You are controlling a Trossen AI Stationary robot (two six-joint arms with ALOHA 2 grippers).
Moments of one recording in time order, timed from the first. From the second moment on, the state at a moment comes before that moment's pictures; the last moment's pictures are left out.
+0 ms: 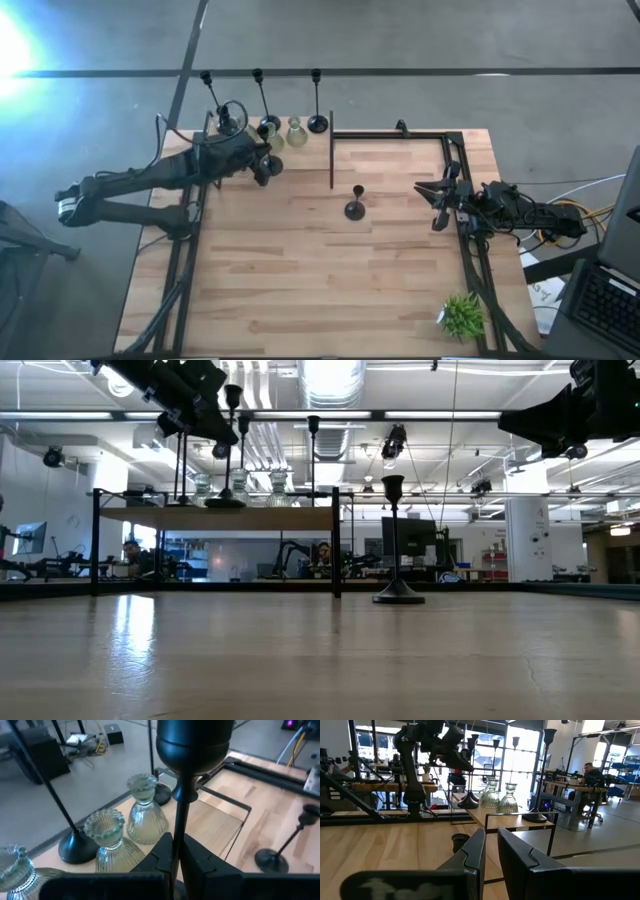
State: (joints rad) left arm 0.33 0.93 0.84 -0.27 -0.38 -0.13; right arm -0.02 0.02 0.16 -0.05 0.29 -0.08
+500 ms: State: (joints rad) left arm 0.44 0.92 0.84 -0.27 -0.23 -0.18; right arm -0.02 0.02 0.16 -0.05 0.29 -0.08
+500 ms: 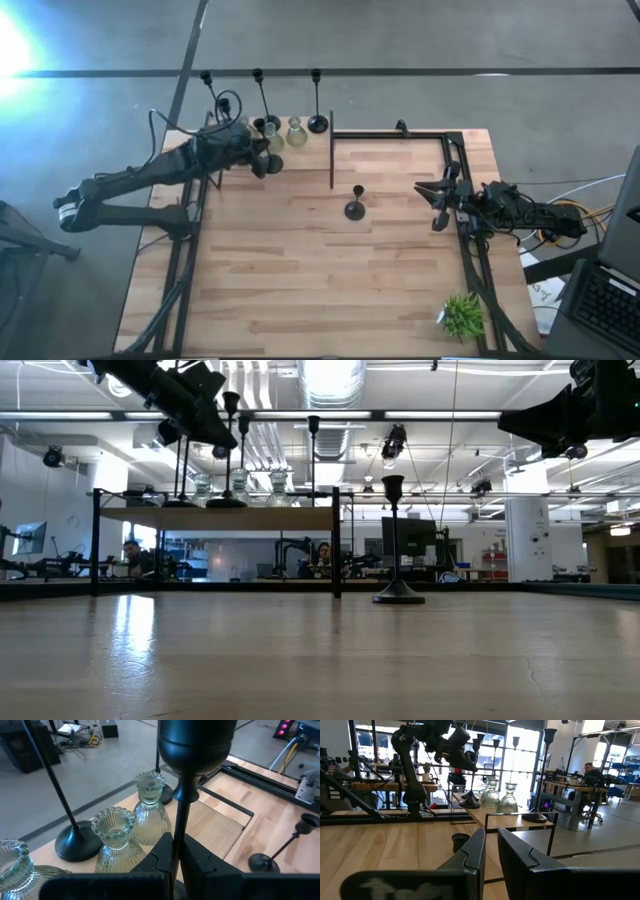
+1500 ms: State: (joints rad) left arm -0.07 0.93 0.90 -0.40 -0.90 -0.40; right arm -0.02 0.02 0.16 -0.06 0.29 -0.04
